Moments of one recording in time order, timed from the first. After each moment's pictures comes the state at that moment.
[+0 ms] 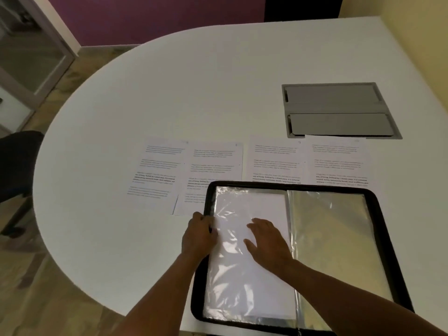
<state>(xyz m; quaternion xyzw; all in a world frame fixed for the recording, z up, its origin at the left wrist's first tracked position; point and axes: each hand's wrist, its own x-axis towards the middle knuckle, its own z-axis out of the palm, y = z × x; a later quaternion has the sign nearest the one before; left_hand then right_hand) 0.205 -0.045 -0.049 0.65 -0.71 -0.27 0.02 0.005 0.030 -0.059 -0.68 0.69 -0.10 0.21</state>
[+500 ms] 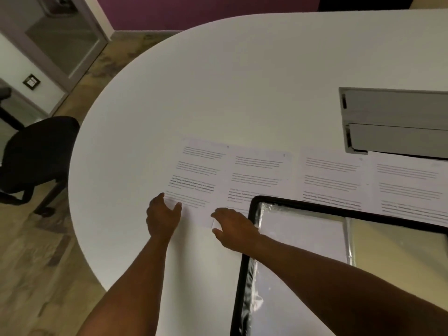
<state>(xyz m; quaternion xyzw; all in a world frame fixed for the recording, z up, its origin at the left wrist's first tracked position) 0.374 -0.171 -0.053 0.82 -0.49 -0.24 0.17 0.164 -0.125 -0.040 -0.77 0.54 -0.05 0.34</state>
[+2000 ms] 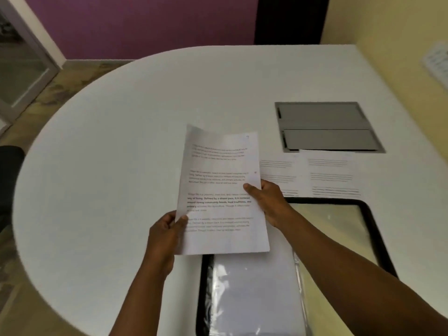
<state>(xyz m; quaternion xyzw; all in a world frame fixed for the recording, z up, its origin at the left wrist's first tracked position) 0.254 -0.072 0.045 0.63 -0.36 -0.58 0.37 -0.002 -0.092 0.033 -0.26 0.64 -0.46 0.55</state>
